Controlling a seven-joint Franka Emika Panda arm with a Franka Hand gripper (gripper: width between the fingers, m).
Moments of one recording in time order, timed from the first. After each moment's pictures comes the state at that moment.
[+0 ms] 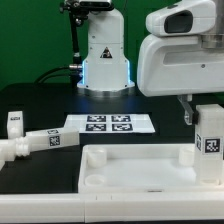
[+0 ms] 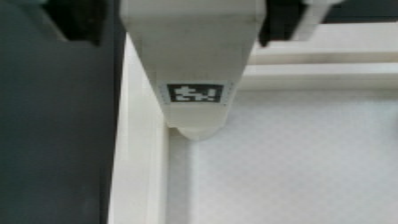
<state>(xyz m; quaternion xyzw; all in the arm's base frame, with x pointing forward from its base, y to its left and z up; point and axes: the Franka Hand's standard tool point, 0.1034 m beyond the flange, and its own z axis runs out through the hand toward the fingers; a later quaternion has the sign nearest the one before) 0.629 0.112 0.115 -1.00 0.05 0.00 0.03</state>
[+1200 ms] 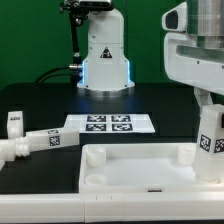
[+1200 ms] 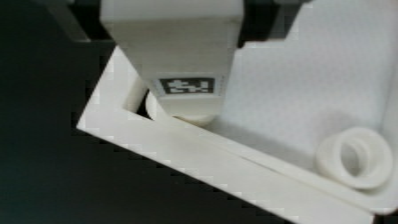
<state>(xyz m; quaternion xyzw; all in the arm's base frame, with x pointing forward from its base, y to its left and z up) 0.633 0.117 0.113 -0.78 0.63 0.02 0.06</state>
